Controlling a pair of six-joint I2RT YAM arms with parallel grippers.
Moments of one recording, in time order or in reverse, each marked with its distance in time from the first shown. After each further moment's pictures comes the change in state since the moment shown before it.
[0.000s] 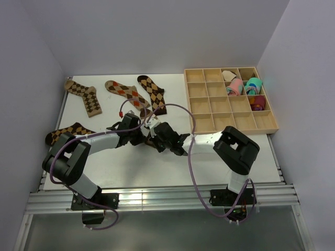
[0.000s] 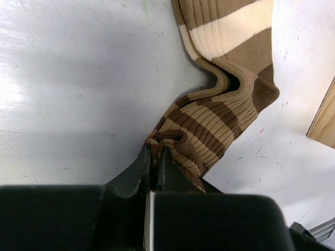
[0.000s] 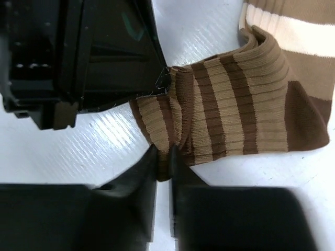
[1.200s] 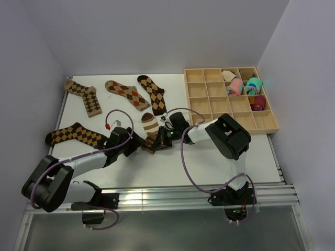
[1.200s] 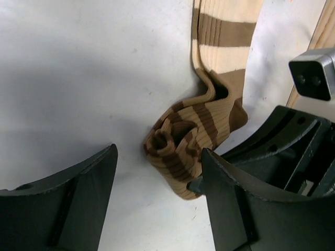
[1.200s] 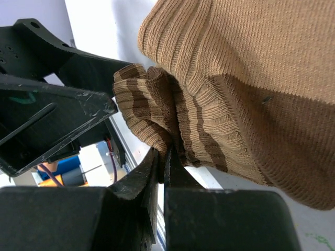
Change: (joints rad) left arm 0.000 -0.318 -0.340 0.198 -0.064 -0.160; right arm -0.279 0.189 0.007 0.161 -0.768 0.782
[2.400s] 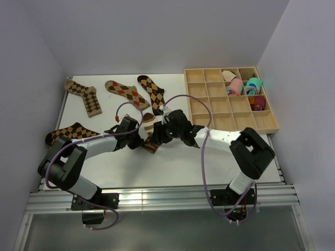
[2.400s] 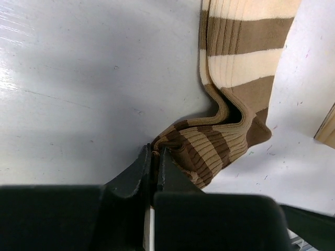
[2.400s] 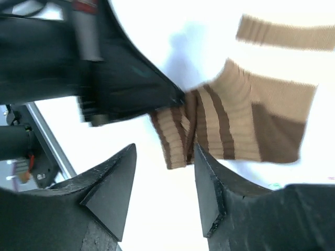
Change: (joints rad) left arm -0.007 0.256 0.280 -0.239 0.031 0.077; right arm 0.113 -0.308 -0.015 -0.179 0.403 -0.399
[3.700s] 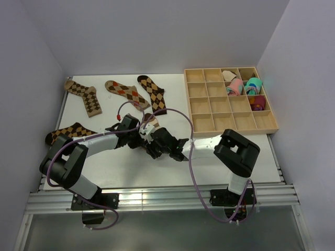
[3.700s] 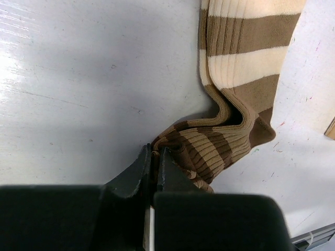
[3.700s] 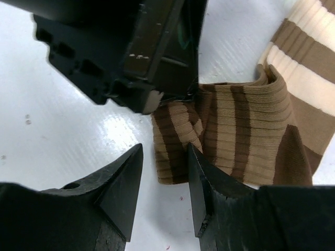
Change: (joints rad) left arm 0.000 0.026 0.050 -0.069 0.018 0.041; right arm 0.238 0.092 -0.035 0.099 0.317 -0.382
